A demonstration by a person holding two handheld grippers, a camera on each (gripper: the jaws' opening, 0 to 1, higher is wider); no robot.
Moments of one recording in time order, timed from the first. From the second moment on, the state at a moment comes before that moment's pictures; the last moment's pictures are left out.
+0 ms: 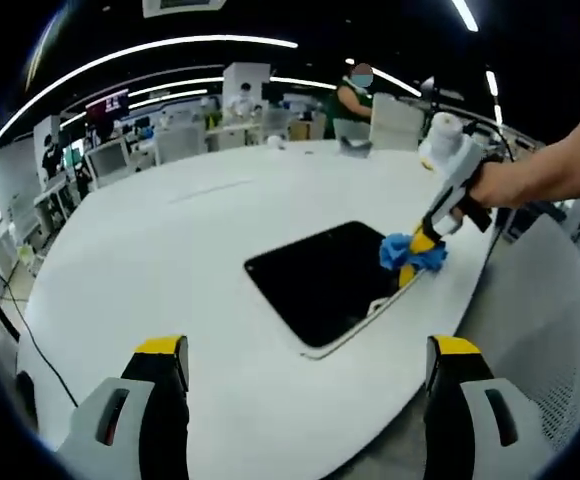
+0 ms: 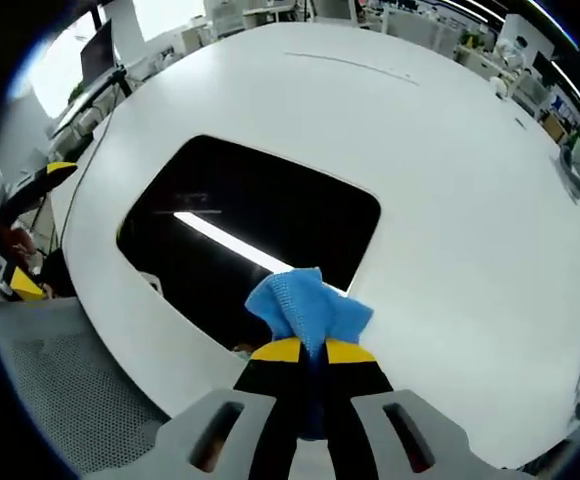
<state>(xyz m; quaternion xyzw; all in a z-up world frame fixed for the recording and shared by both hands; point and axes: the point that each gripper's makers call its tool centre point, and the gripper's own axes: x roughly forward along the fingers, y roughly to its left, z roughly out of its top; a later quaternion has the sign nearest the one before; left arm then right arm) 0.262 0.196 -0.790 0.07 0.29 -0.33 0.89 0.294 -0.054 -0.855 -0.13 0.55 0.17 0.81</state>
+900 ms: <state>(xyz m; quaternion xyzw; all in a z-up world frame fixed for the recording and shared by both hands) 0.277 0.253 -0.765 0.01 0.25 -0.28 0.93 0.292 -0.021 -0.854 -0.12 0.53 0.18 0.82</state>
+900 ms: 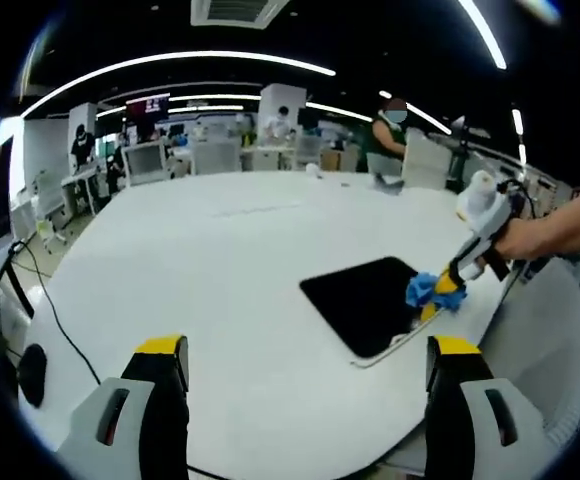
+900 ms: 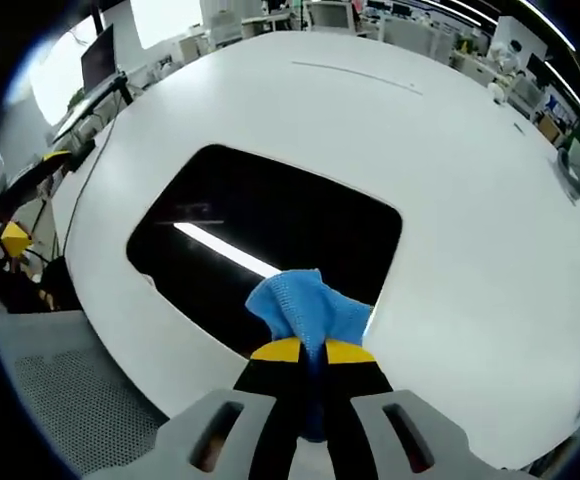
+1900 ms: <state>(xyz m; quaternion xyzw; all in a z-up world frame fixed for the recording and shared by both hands) 0.284 0.300 -0.757 0.01 0.25 -0.28 0.93 0.292 0.073 -0.854 -0.12 0.52 0.21 0.82</state>
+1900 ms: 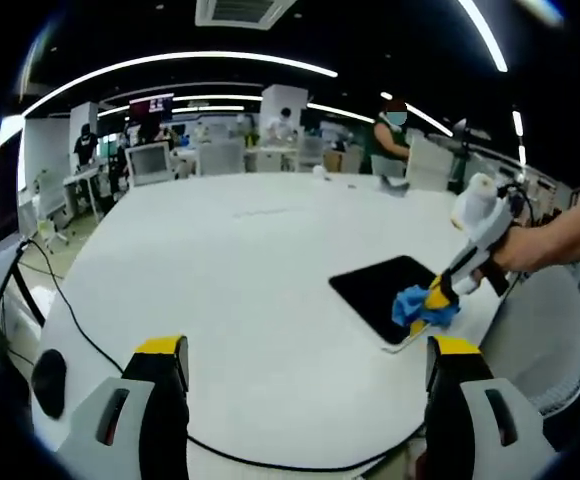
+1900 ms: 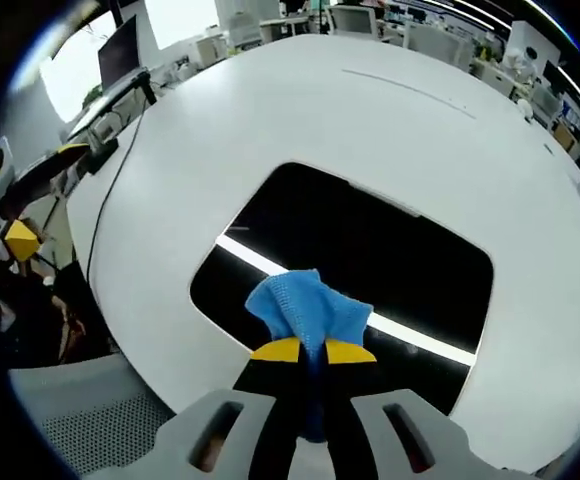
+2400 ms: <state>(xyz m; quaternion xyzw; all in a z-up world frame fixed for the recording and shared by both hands) 0.283 0.309 -0.754 0.01 0.25 -0.29 0.92 0.291 0.105 -0.853 -0.12 0.52 0.23 0.81</state>
